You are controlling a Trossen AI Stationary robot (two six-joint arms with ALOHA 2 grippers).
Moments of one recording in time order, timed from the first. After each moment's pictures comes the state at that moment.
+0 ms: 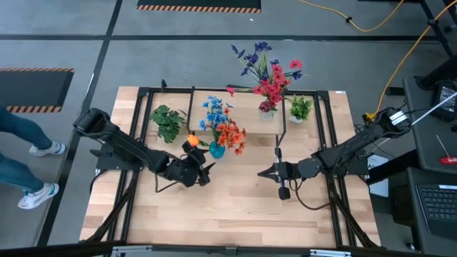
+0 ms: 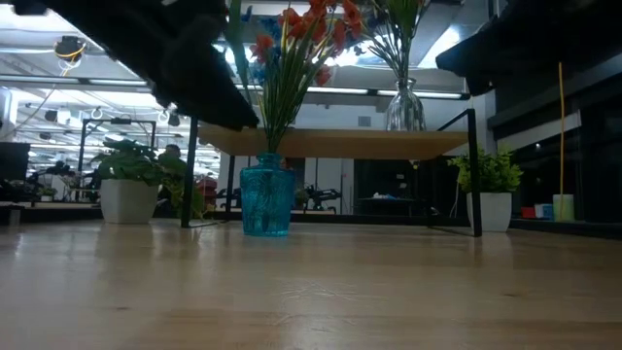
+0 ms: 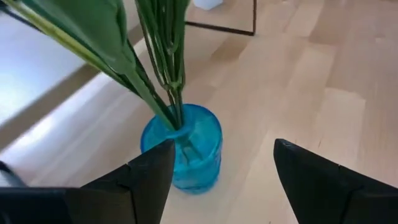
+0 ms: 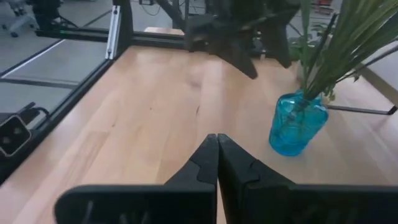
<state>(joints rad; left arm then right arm) -0.40 1.47 0.74 -0.05 -0.83 -0.52 0.47 1.23 0.43 0.50 0.39 0.07</state>
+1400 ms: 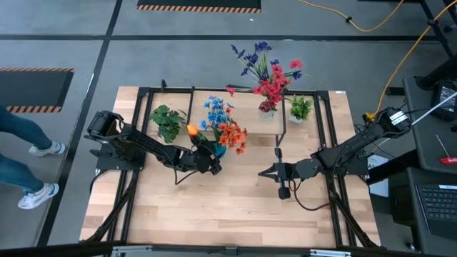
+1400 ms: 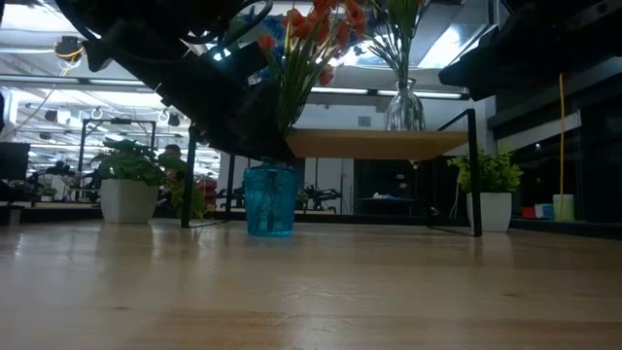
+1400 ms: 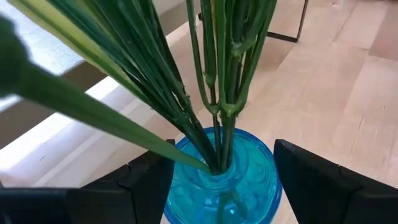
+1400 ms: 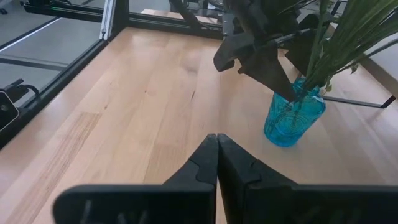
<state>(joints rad) -0.22 1.64 0.74 0.19 -0.79 -0.46 0.47 1.23 0.43 0.44 0.39 0.05</state>
